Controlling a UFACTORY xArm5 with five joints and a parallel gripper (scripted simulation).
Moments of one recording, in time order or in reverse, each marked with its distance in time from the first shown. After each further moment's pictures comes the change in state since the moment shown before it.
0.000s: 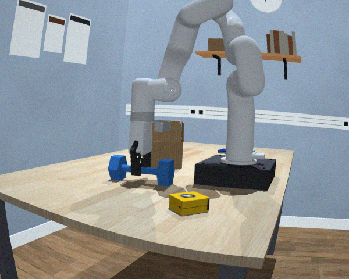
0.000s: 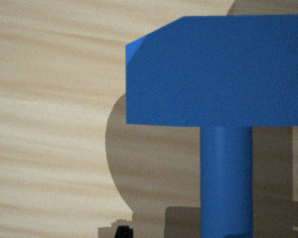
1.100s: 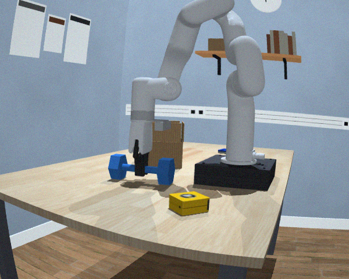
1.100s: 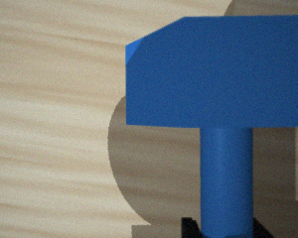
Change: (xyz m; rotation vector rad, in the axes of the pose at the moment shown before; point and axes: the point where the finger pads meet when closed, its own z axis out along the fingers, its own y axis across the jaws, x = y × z) arm 0.001 0.000 -0.003 0.001 0.003 0.000
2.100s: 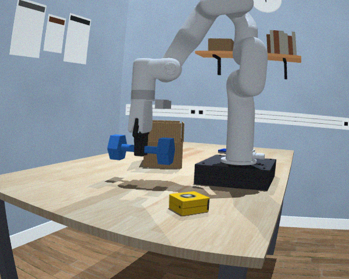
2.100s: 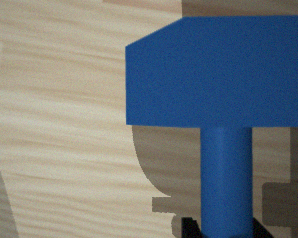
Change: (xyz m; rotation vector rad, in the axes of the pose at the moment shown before) arm -0.002 0.001 -0.063 -0.002 -0.005 0.000
